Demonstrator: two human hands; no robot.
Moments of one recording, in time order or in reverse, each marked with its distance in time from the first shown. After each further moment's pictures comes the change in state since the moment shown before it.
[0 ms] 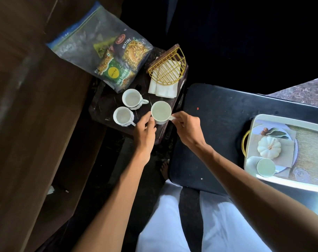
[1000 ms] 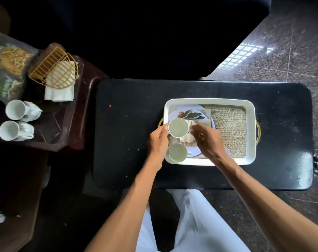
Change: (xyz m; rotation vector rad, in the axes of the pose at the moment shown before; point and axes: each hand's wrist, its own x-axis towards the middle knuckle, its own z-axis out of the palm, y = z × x) left_hand -0.108 -0.089 0.328 0.174 -0.253 -0.157; right_hand -0.103 0.264 -0.271 -0.077 0.171 0.025
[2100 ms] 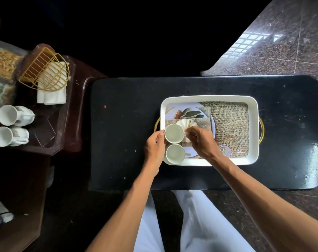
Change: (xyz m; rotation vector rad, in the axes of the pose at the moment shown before) left_hand 0.014 -0.029 0.005 0.072 0.049 -0.020; right_hand 0.008 0.025 0.016 -0.015 -0.174 0.063
